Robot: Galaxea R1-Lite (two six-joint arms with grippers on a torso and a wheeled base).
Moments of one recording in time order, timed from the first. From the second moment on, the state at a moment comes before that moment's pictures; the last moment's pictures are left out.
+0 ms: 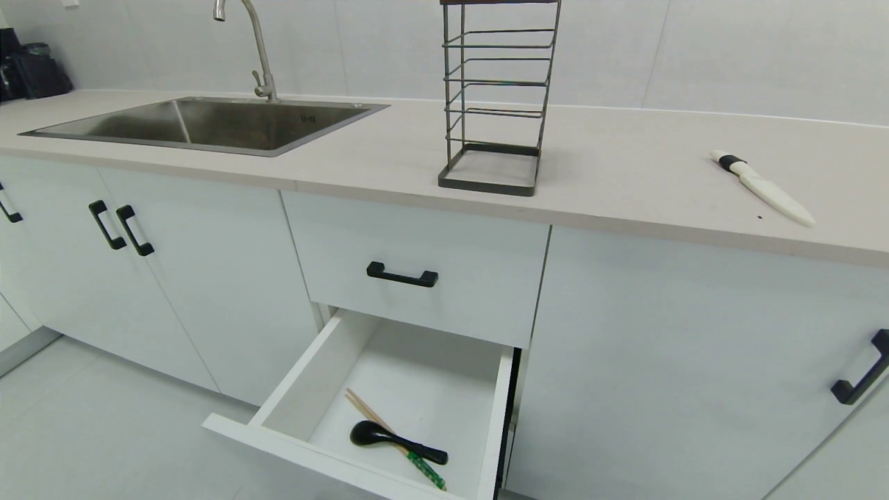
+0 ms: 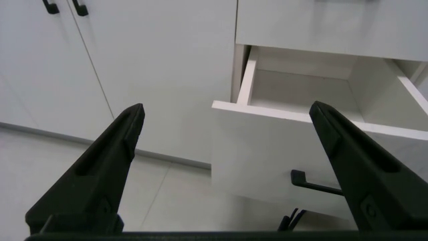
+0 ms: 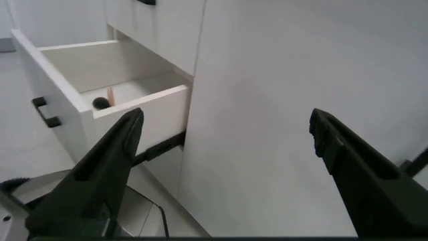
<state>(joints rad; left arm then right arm) 0.00 0.00 0.00 0.00 -0.06 0.01 -0.07 0.09 0.00 -0.11 0.59 -0.18</state>
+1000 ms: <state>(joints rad) -0.01 0.06 -0.27 0.12 -0.20 -0.01 0.00 0.00 0.00 0.00 0.00 0.01</state>
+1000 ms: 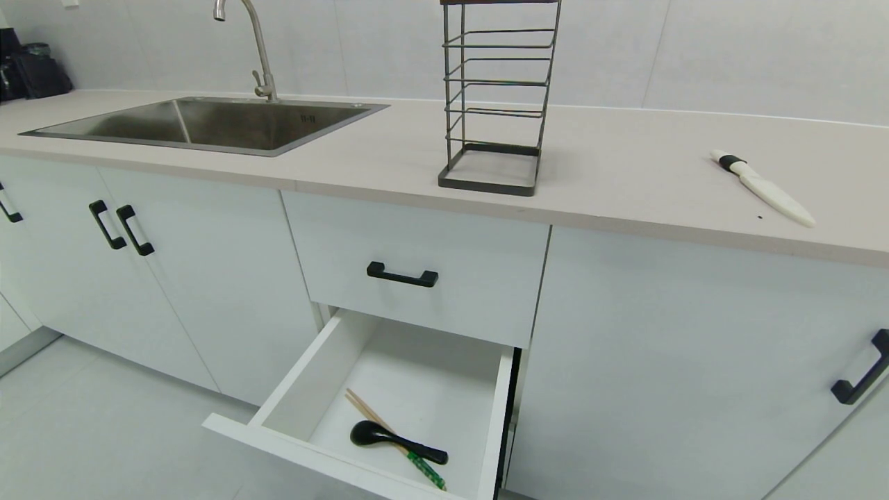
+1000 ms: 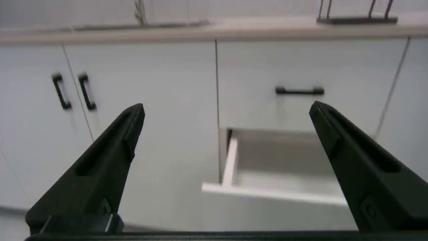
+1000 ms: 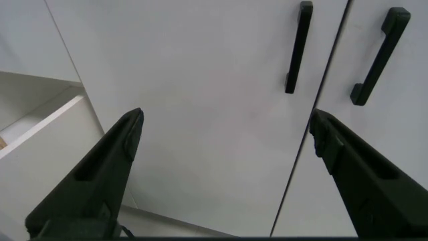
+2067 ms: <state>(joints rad) -0.13 0.81 -0.23 0.13 -0.39 -0.01 0.00 0.00 0.00 0.00 0.00 0.01</state>
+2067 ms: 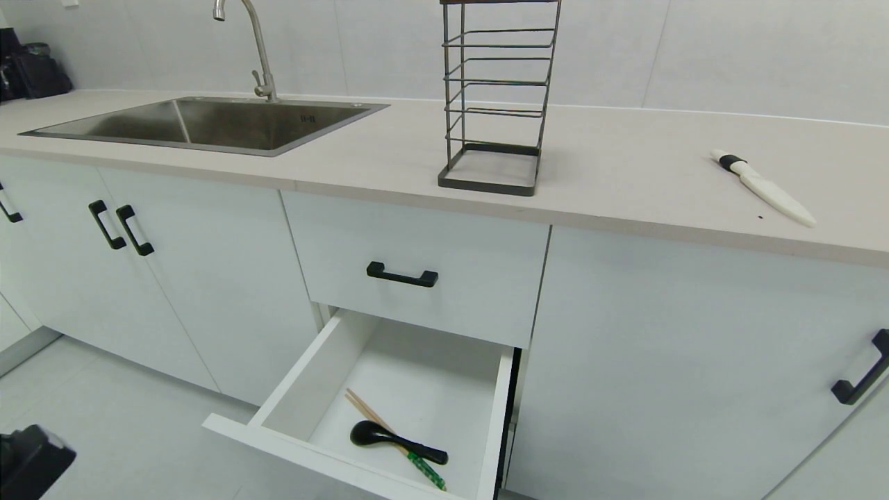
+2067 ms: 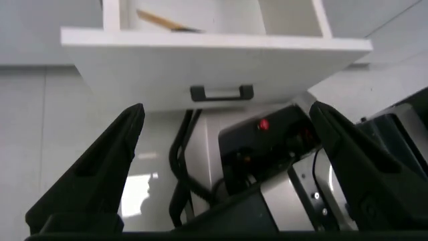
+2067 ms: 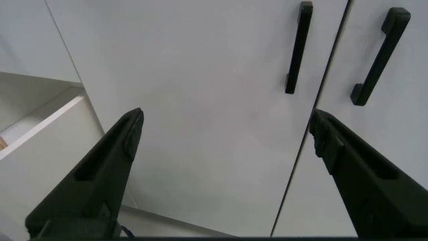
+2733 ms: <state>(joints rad) -0.13 1.10 -0.22 0.01 -0.29 0.08 0.00 0.00 0.00 0.00 0.00 0.01</state>
